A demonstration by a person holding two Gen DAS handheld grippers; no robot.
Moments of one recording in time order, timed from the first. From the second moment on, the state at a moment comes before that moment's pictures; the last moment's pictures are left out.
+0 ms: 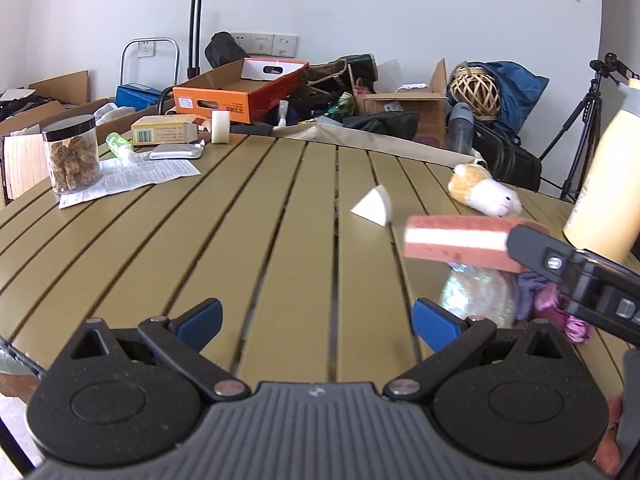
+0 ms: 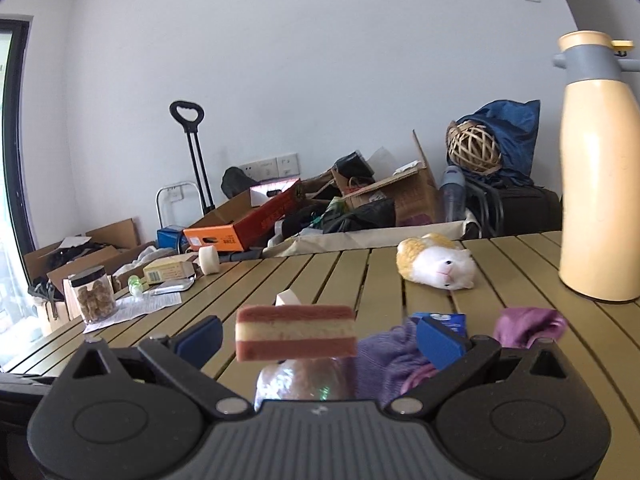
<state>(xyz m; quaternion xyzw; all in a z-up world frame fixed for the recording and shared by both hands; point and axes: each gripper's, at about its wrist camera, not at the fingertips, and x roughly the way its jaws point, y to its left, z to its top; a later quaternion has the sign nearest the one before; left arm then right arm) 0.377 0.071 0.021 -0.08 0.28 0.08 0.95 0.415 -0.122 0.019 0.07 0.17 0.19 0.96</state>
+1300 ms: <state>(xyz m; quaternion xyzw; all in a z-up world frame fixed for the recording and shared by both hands) 0.504 0.157 0.117 0.00 0.23 0.12 0.96 0.524 -0.131 0.083 0.04 0.17 0.11 0.98</state>
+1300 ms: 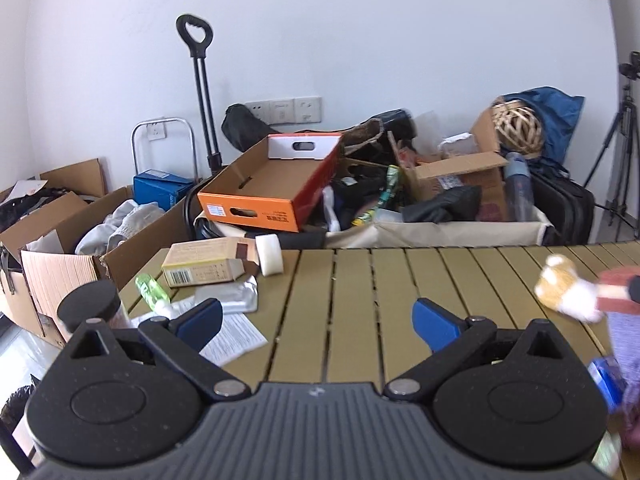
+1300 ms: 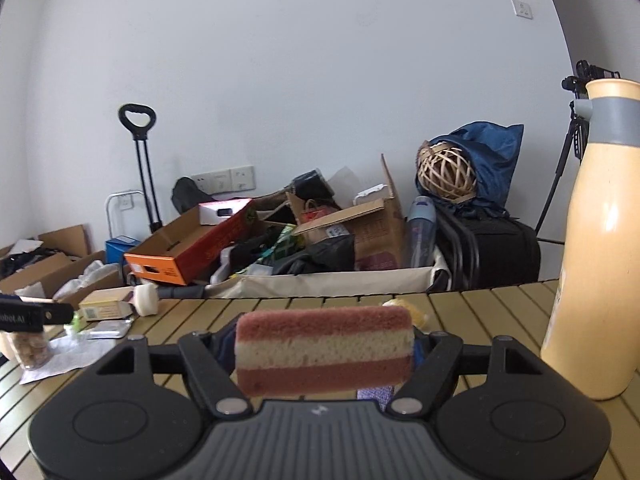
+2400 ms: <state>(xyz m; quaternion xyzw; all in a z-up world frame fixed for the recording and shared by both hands) 0.759 0.256 0.041 -0.02 0.31 0.25 0.92 0.647 -0.164 0.071 -0.02 0.22 0.03 0.98</state>
